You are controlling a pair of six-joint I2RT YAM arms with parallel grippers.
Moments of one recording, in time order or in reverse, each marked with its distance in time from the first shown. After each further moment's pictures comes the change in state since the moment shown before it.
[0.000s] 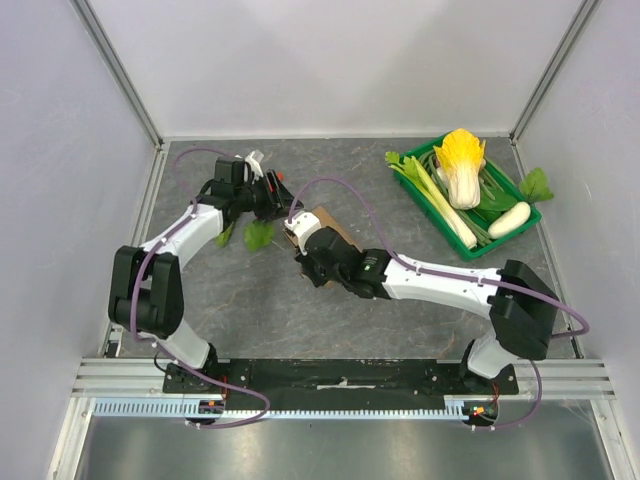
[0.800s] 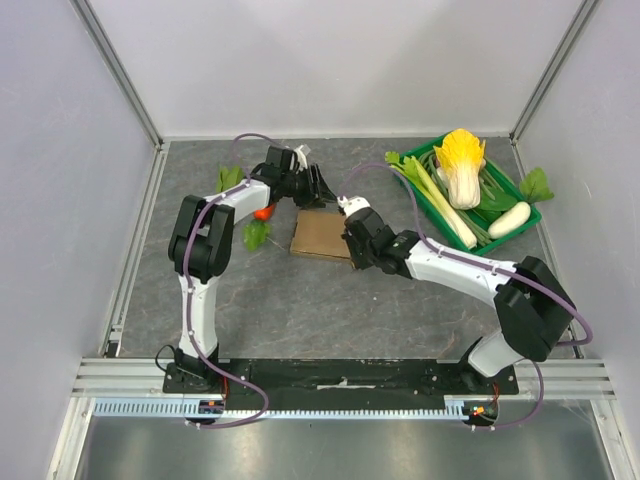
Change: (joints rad) left arm -0.128 0.523 0.423 0.087 0.027 0.049; right arm -0.262 -0.032 -0.117 -0.149 -0.020 0.064
